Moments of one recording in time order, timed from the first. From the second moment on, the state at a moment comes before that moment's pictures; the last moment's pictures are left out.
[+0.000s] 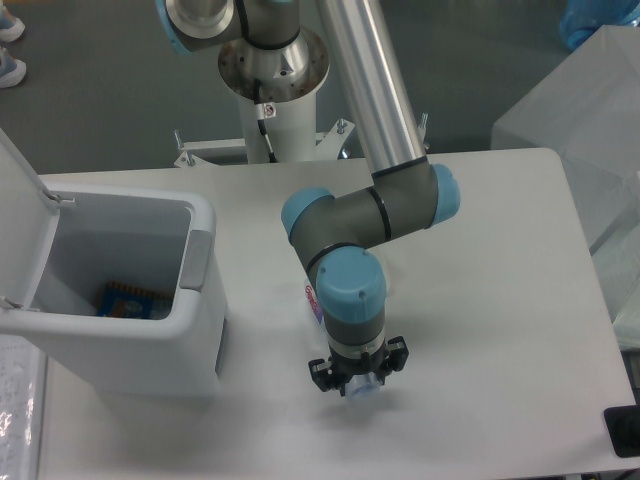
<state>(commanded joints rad) 2.38 -2.16 -1.39 -0.86 1.60 0.14</state>
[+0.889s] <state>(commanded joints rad) 2.39 -1.99 -1.15 -0.72 1.46 0.13</state>
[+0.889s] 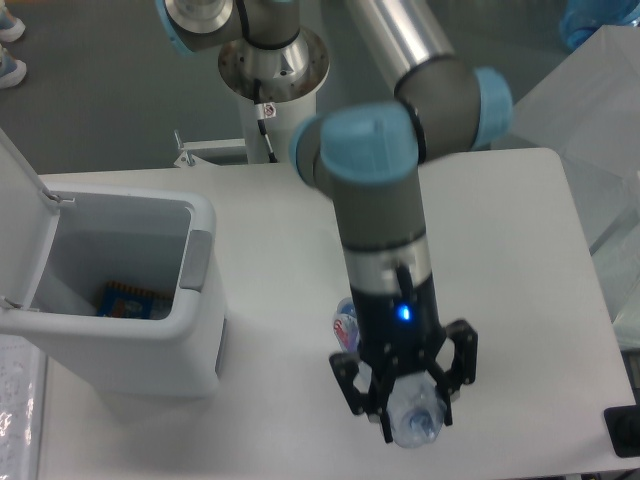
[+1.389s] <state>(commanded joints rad) 2.27 -1.89 -1.14 -0.72 1.44 0.12</state>
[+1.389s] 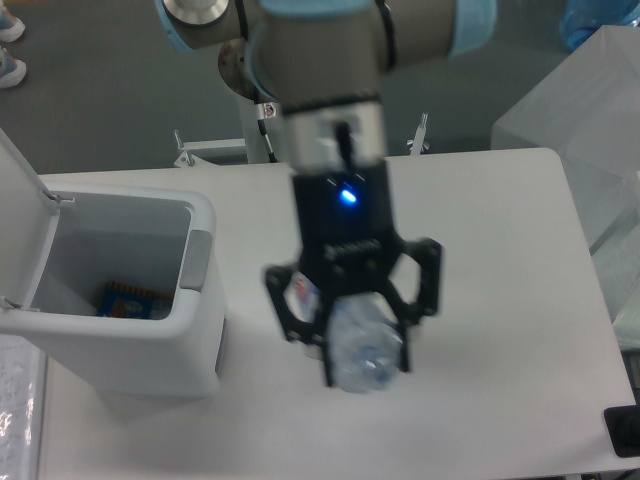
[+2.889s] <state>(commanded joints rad) 2.01 -1.80 -1.38 -0.72 1.45 0.11</state>
